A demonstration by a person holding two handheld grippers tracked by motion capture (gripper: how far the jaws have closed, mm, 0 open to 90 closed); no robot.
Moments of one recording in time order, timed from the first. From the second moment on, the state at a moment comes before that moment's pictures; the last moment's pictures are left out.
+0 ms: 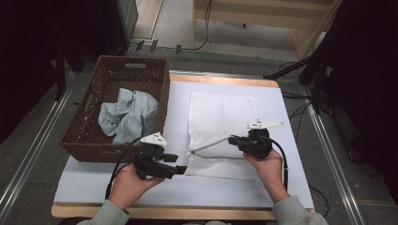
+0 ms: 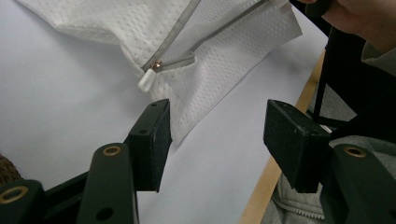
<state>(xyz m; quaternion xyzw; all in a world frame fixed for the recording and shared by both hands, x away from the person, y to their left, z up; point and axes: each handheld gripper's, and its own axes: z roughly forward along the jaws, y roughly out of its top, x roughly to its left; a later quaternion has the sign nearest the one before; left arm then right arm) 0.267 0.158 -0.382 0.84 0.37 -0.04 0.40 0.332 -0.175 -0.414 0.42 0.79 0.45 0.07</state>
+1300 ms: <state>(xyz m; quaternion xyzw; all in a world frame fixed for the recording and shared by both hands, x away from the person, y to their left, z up) 0.303 0.173 -0.334 0.84 0.38 -0.02 0.39 0.336 -0.176 -0.424 0.41 0.80 0.43 0.03</state>
